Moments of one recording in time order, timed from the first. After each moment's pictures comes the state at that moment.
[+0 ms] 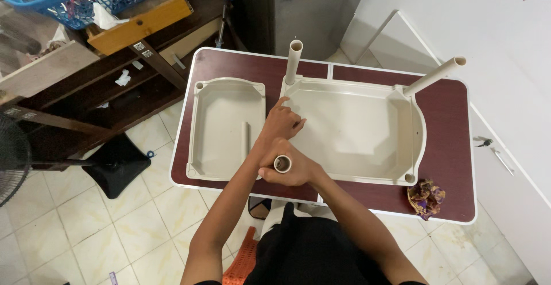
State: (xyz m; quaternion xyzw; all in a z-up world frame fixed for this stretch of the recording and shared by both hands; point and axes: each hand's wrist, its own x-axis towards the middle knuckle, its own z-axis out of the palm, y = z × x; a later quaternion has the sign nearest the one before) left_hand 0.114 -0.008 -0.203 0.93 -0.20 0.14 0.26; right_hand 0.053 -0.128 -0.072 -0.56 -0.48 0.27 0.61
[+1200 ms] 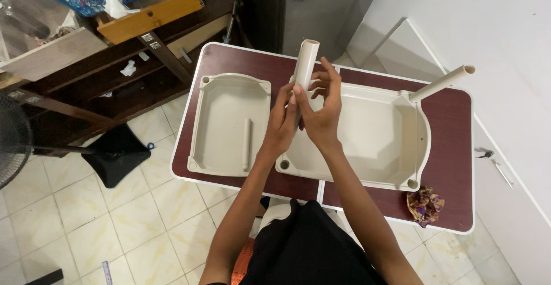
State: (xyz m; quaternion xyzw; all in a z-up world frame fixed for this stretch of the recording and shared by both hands) left_hand 0.057 -0.021 -0.078 0.65 0.00 0.10 0.76; right_hand 0.102 -0.123 -0.045 -0.73 -0.22 -0.16 0.62
